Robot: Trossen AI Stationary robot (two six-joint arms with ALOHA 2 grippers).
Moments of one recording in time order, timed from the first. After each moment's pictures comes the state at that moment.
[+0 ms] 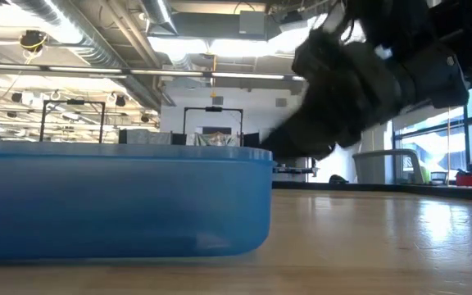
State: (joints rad) left arm -0.94 1.87 1.17 -0.54 -0.39 -0.86; right arm 0.34 1.86 0.69 0.76 0.27 0.34
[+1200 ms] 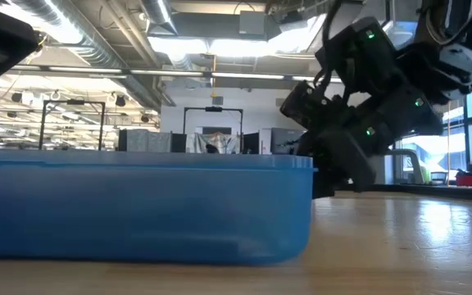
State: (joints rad) left arm -0.87 1.87 1.17 -0.54 -0.36 -0.55; right arm 0.22 1.99 0.69 0.65 0.24 0.16
